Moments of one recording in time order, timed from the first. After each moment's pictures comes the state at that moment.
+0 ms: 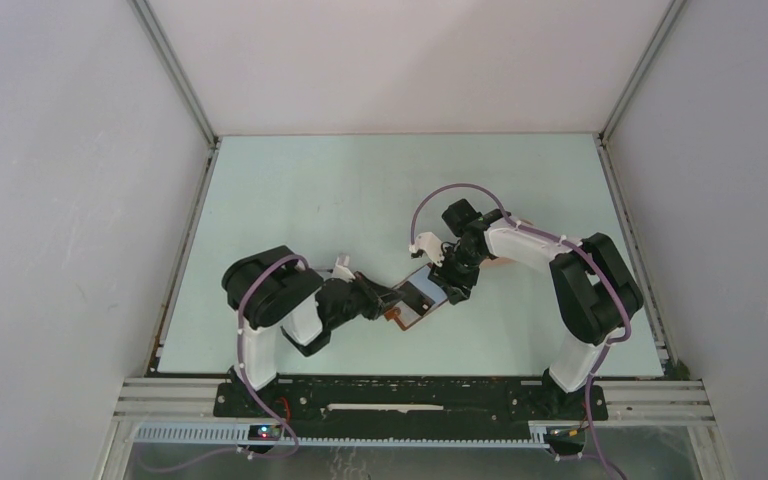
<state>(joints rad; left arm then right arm) -0.74 1.95 0.26 1.36 0.12 -1.44 0.54 1.75 1.11 -0.74 -0.37 -0.65</state>
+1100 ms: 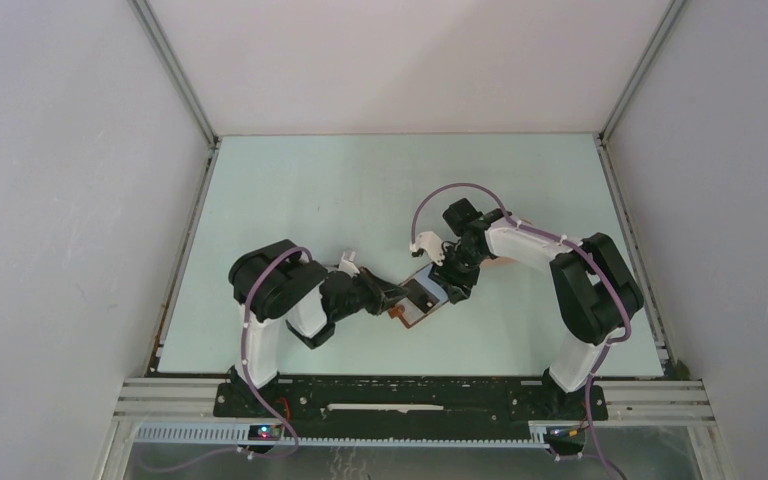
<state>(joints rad) -0.69 2.01 0.33 1.36 0.22 -1.46 0.53 1.75 1.11 -0.73 -0.37 -0.65</state>
